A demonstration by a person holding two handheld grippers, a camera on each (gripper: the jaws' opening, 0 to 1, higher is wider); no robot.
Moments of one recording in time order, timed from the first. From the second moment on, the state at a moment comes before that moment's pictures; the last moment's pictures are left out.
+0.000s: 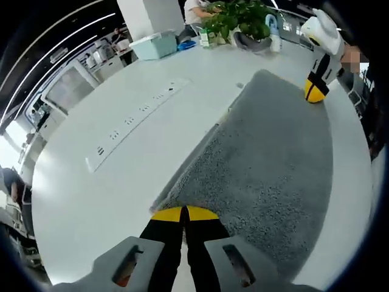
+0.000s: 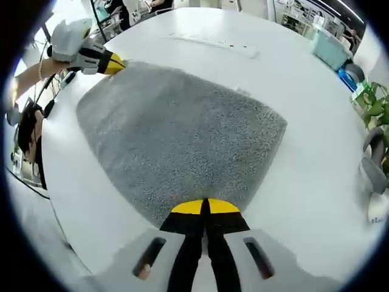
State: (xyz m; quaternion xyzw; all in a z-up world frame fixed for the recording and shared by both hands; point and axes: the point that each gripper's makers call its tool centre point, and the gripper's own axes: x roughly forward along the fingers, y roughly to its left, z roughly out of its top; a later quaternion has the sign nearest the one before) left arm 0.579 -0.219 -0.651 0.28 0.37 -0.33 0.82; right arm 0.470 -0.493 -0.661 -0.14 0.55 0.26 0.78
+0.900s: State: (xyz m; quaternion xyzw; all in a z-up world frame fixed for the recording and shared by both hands) left arm 0.551 -0.211 -0.652 0.22 0.37 -0.23 0.87; right arm 0.510 -0.499 -0.662 -0.27 0.50 0.29 0.77
